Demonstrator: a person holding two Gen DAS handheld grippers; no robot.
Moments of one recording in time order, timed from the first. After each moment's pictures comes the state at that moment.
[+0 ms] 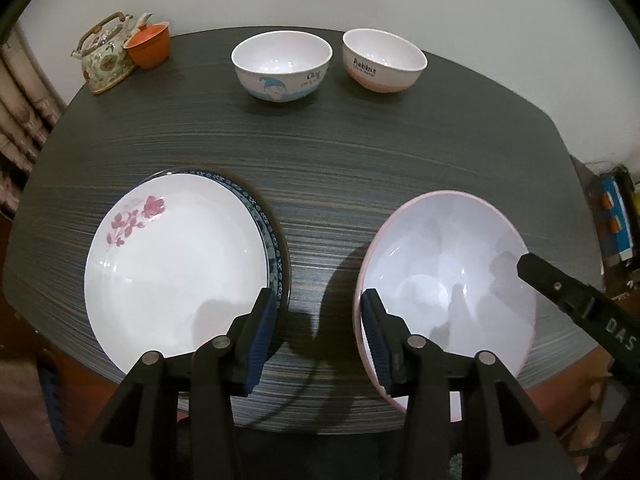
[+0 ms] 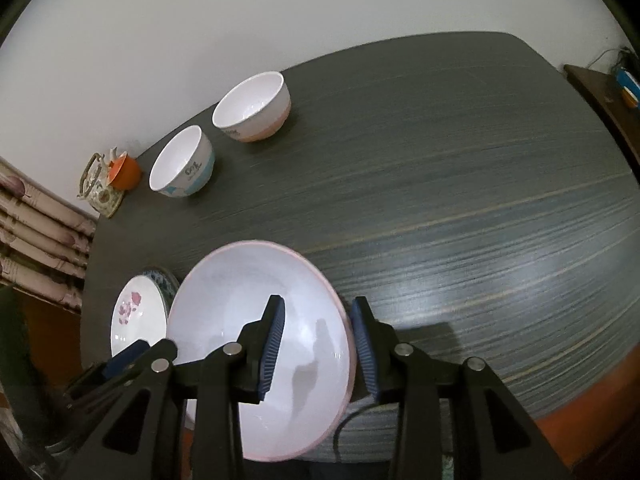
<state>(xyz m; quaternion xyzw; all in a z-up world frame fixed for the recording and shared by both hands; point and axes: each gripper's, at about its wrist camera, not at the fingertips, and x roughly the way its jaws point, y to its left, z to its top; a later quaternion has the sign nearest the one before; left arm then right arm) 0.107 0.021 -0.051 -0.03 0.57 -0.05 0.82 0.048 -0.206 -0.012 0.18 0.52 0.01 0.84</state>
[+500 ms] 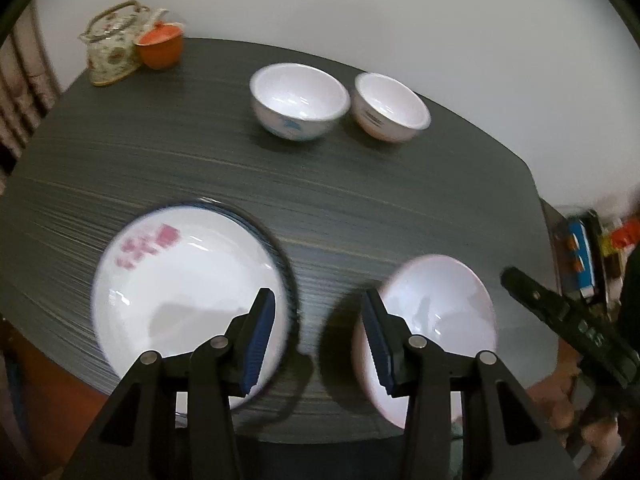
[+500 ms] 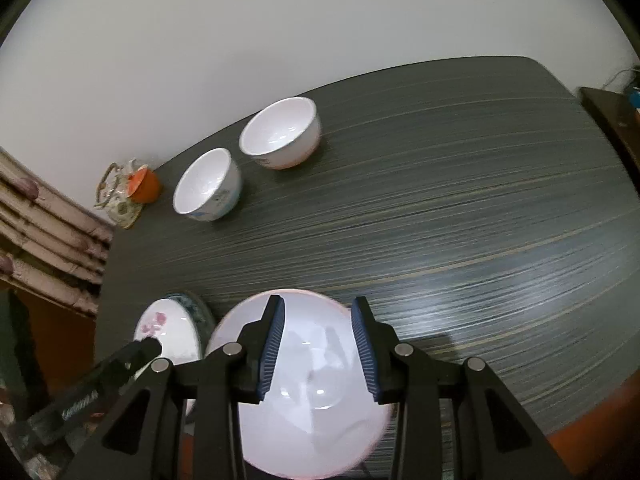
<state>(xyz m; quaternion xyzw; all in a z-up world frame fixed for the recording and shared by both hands) 0.129 0.069 -0.017 -0.11 0.55 -0.07 0.82 0.076 -0.188 0.014 0.18 0.51 0.05 0.84</state>
